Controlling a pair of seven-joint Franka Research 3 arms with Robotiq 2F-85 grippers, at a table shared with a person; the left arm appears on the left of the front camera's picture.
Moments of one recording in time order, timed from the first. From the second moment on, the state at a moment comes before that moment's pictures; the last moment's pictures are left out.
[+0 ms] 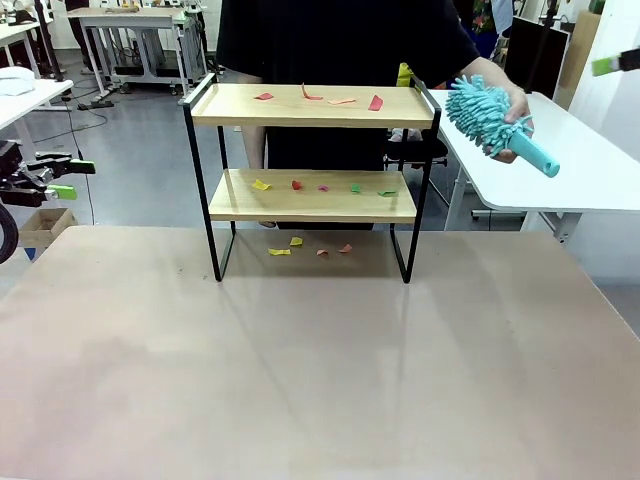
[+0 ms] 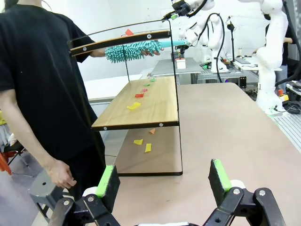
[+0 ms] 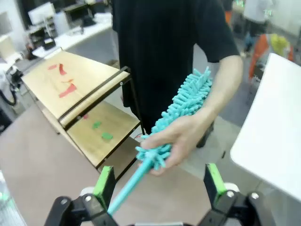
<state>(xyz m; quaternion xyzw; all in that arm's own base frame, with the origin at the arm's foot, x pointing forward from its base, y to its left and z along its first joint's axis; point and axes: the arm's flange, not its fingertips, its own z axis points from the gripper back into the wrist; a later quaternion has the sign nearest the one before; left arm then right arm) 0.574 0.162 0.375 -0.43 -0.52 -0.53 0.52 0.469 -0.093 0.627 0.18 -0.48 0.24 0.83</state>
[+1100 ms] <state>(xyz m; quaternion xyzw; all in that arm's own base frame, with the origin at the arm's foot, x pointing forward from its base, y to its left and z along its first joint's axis) 0.574 0.162 0.375 -0.43 -0.52 -0.53 0.52 0.434 -0.023 0.588 0.12 -0.37 0.15 0.91</state>
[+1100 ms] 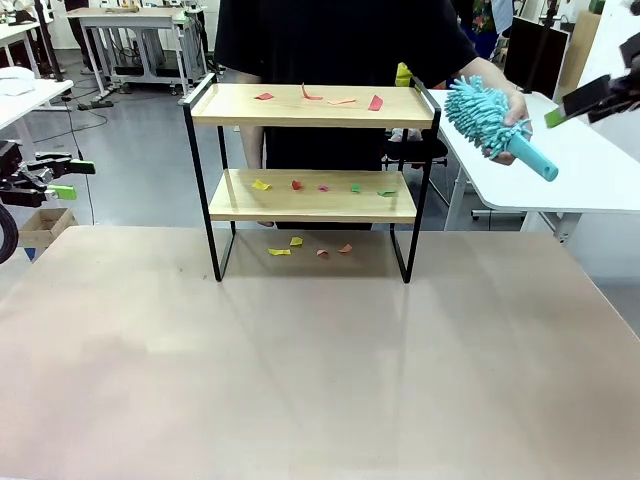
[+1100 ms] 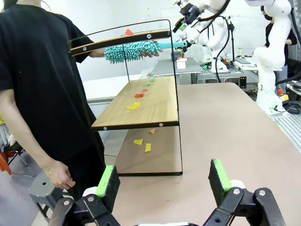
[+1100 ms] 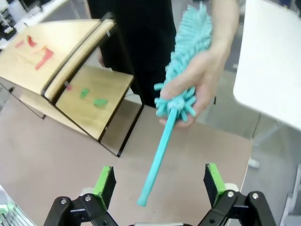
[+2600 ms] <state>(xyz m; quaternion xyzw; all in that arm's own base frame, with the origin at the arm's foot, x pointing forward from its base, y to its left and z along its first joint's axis) 0.574 0.162 0.374 -0.43 -0.52 -0.53 0.52 0.470 0.006 0.544 0.08 -0.30 0.10 0.95</state>
